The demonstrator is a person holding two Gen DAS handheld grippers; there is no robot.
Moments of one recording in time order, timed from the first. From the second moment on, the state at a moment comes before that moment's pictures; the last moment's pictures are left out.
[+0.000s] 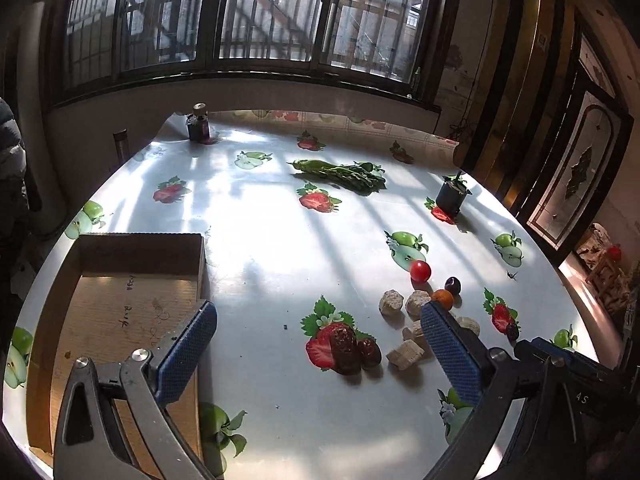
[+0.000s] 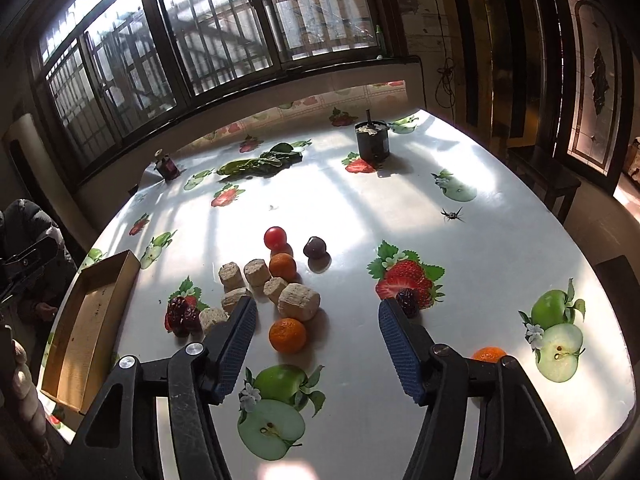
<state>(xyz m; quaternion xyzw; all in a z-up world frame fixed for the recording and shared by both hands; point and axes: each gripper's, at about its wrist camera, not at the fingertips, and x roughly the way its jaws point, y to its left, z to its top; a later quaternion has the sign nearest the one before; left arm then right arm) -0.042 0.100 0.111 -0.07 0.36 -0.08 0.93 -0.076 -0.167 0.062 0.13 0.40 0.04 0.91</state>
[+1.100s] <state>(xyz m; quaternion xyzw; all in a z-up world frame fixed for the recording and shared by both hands) -0.005 0.065 0.018 -0.05 0.45 -0.13 0.88 -0.040 -0.130 0.007 0.10 0.45 0.06 0.89</state>
